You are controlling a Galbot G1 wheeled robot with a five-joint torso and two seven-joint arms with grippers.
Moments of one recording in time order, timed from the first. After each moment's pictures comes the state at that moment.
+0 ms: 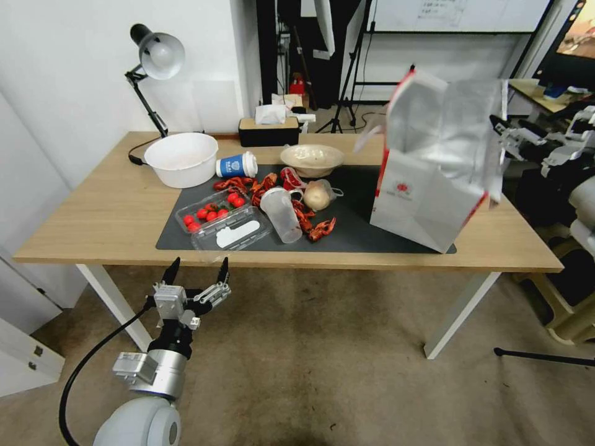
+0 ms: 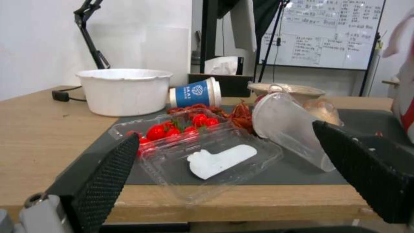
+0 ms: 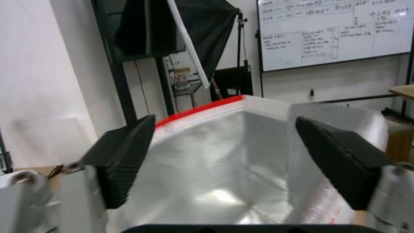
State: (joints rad) left arm 1.67 -1.58 -0.63 -2.20 -0.19 -0.05 0.19; right arm -1.15 0.53 0.82 2.05 1.31 -0.26 0.21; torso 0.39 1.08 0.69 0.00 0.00
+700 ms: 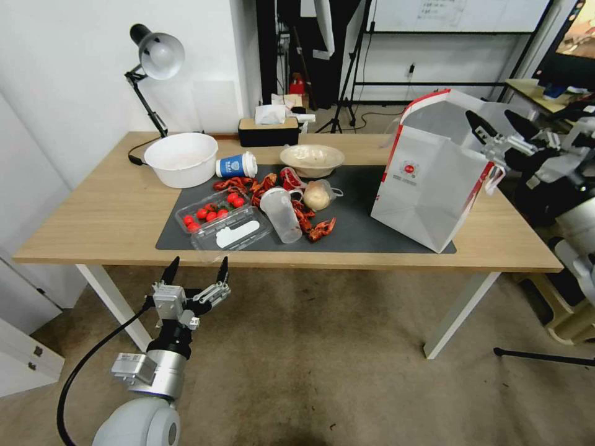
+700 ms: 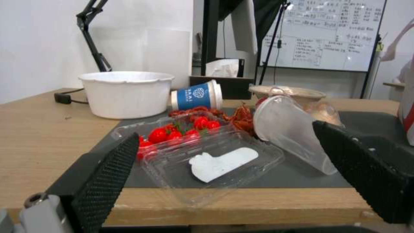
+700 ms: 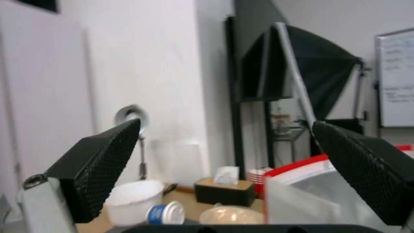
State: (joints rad) left arm 1.68 -1.58 -0.63 -2.21 -0.19 -0.05 0.19; right arm -1.36 0.64 0.86 2.18 1.19 0.03 -0.24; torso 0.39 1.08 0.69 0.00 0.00
